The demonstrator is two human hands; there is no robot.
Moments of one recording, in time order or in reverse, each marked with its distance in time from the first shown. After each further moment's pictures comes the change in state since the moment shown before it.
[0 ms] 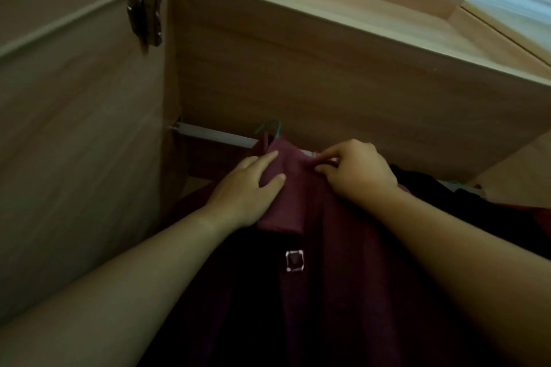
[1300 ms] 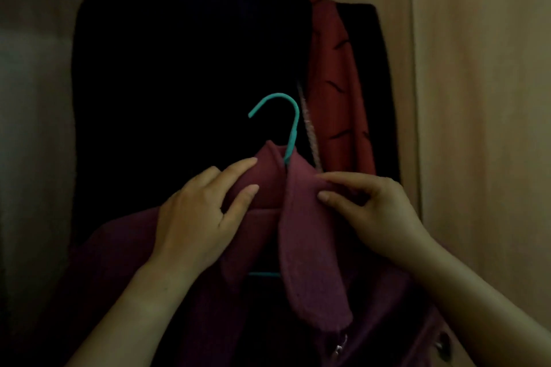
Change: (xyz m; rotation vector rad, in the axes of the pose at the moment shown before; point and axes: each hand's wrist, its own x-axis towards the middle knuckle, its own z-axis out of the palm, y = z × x) left_hand -0.365 0.200 0.032 -0.163 -0.290 -0.014; right_hand -0.423 0.067 -0.210 0.272 -0.279 0.397
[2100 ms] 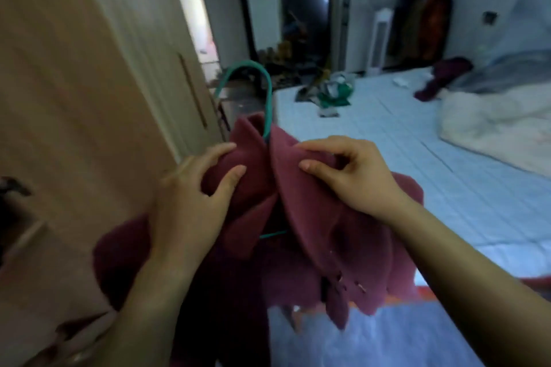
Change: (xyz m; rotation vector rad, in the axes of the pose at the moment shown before) left_hand -0.254 0.558 0.033 -1.019 -0.617 0.123; right_hand -0.465 -0.118 -0.469 -0.629 0.306 0.705
